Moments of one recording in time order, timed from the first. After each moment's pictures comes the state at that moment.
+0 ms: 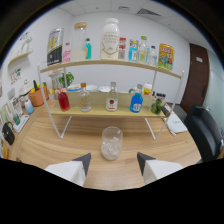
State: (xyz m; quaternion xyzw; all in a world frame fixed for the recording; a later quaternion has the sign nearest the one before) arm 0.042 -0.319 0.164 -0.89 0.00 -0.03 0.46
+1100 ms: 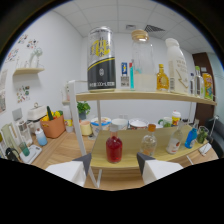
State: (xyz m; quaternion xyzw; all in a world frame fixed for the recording) arm -0.137 -0.172 0.208 -0.80 -0.01 0.03 0.60
